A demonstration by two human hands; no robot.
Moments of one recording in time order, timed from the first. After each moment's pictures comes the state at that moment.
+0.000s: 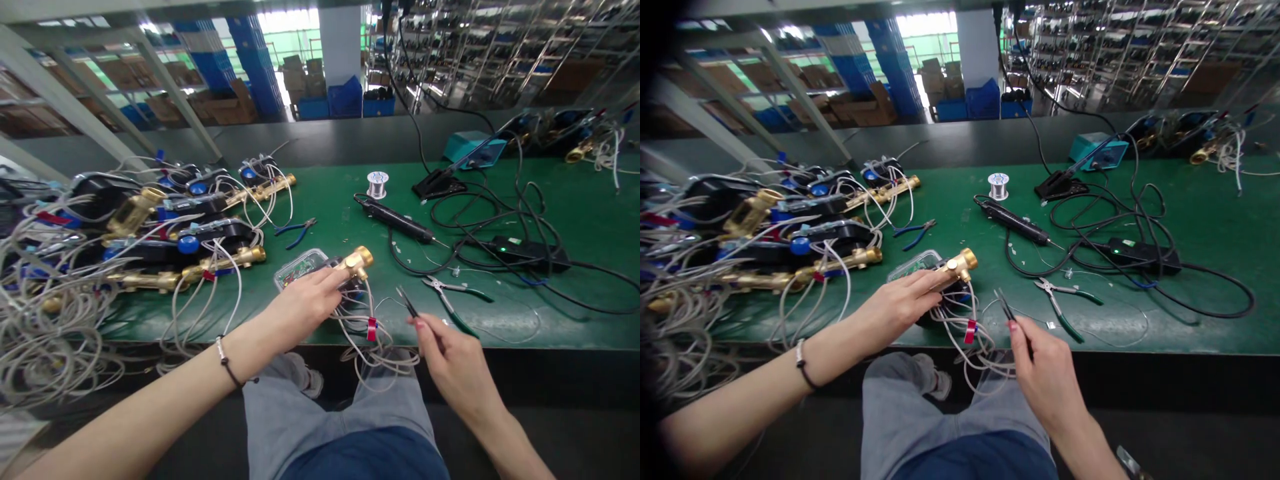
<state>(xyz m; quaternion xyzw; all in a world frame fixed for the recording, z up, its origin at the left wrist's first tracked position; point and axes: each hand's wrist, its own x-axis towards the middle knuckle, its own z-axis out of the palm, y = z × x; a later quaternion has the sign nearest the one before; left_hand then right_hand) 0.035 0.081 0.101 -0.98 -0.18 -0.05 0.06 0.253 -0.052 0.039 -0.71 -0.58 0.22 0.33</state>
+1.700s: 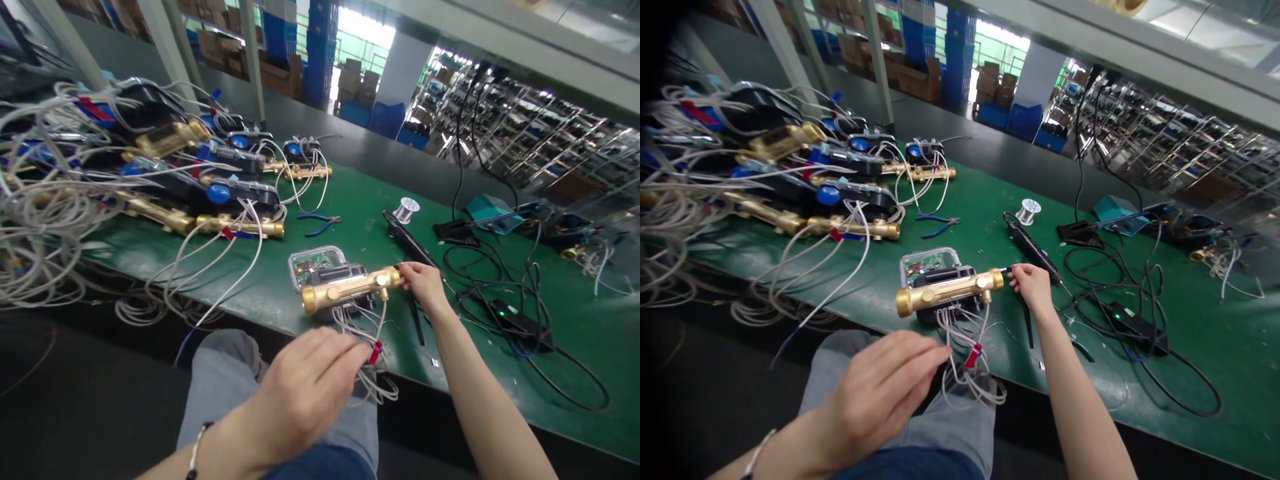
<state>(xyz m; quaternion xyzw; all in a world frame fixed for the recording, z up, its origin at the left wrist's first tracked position) 0.020 -0.009 0.076 -0.85 -0.31 -0.43 -0.06 0.271 0.125 0.037 -0.67 -0.51 0.36 0.40</state>
